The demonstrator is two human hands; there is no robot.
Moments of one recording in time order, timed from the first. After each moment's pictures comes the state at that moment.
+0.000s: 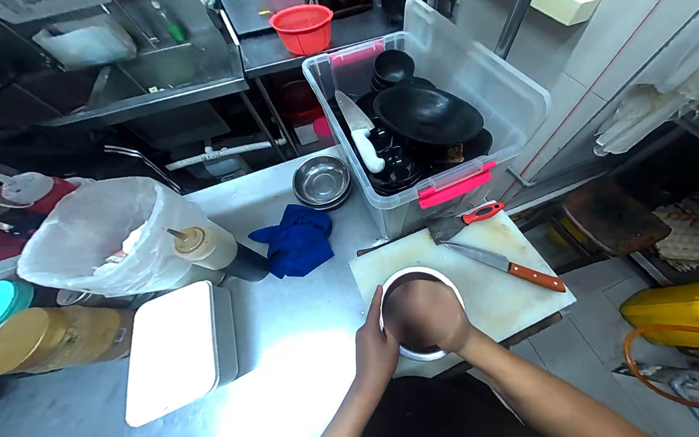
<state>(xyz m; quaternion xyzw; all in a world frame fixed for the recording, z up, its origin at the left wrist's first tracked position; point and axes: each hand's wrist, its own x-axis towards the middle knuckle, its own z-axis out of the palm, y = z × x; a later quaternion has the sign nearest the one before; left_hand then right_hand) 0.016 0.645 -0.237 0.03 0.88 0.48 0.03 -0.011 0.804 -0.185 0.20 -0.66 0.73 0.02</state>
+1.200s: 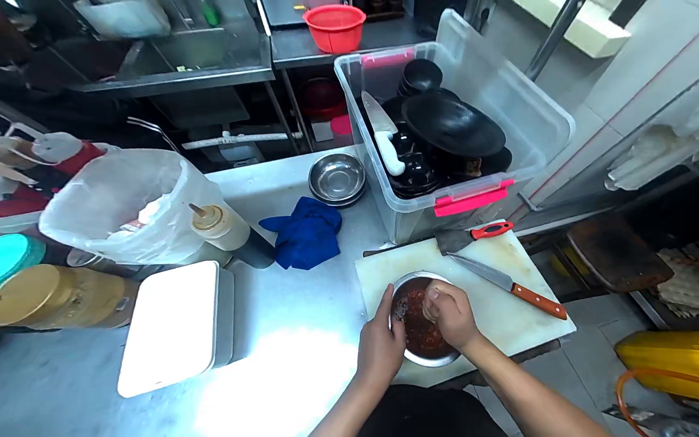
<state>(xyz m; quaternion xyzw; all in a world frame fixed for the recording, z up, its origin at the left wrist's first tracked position) 0.008 0.656 -0.211 0.02 0.90 0.43 0.12 -0.016 0.830 -0.208 0.09 -0.69 0.72 0.04</state>
